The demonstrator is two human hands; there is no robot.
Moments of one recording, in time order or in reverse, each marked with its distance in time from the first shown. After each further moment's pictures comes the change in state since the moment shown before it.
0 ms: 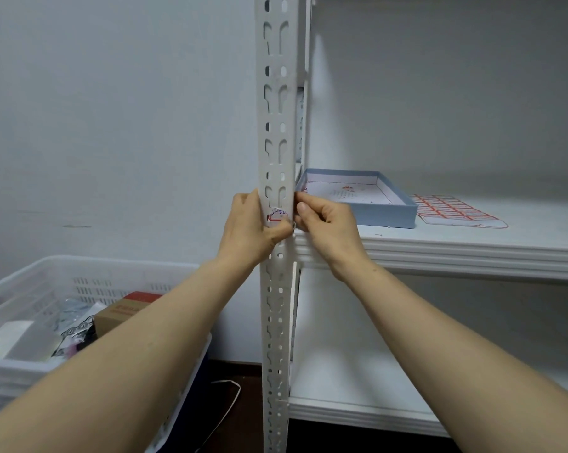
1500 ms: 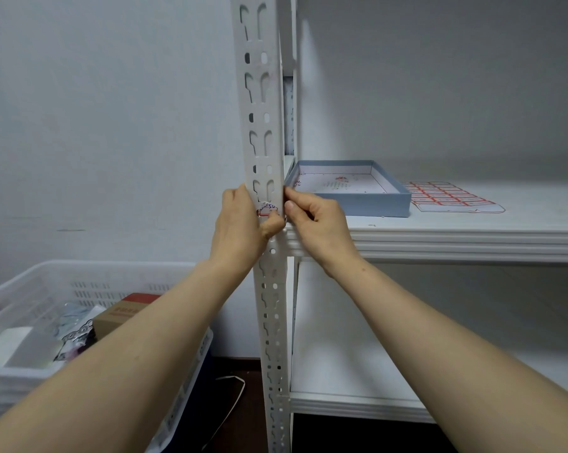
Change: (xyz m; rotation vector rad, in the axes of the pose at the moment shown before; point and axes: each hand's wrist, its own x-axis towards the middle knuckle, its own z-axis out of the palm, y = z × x) left_hand -0.001 0.003 0.005 0.164 0.050 0.002; right_hand -0.003 0.006 -0.001 -0.199 0.011 -0.112
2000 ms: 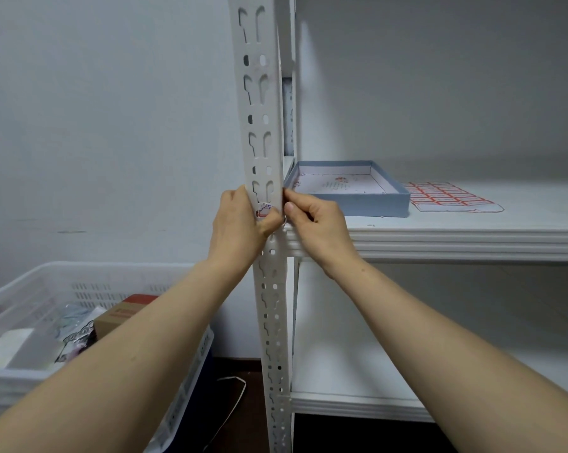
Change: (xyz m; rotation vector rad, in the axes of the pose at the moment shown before) left_hand -0.004 0.006 -0.003 -0.022 0.016 -0.012; right_hand -0.002 0.001 -0.001 0.042 -0.010 0.031
